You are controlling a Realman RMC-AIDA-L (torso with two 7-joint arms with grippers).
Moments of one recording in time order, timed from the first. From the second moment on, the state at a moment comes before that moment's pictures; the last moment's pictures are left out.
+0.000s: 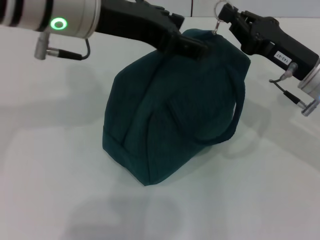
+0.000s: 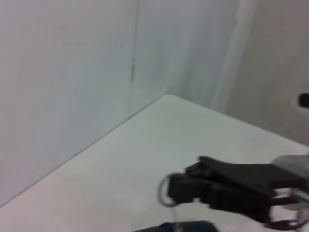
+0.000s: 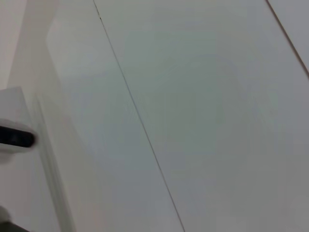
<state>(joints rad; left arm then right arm) -0.50 -2.09 1.27 1.71 2.10 1.48 -2.50 0.60 2.03 -1.74 -0.37 -0.35 -1.29 1.01</state>
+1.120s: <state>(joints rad) -0.50 -2.09 1.32 1.62 2.14 1.44 -2.42 0.61 2.03 -1.75 -0.37 -0.35 -1.29 1.01</state>
